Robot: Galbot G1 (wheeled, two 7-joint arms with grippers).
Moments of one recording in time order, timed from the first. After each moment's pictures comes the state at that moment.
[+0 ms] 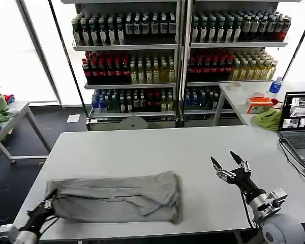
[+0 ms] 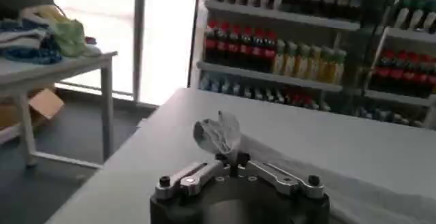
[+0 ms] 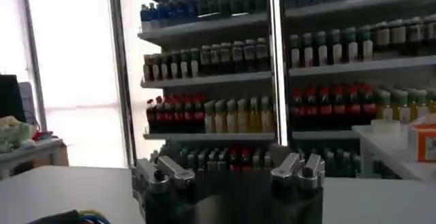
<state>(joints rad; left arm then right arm) 1.63 -1.27 -0.99 -1.99 -0.55 0.30 0.14 -1.41 0.87 0.55 1.98 0.74 0.00 -0.11</state>
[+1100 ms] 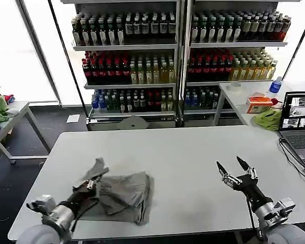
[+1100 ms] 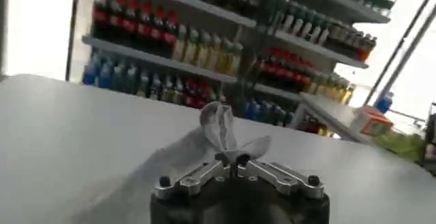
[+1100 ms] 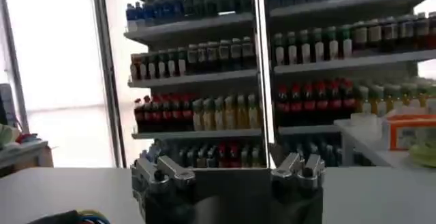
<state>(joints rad) 1.47 -1.07 -0.54 -2.14 -0.86 0.44 -0.06 -1.54 0.92 0.65 2.04 0.71 -0.01 -0.10</state>
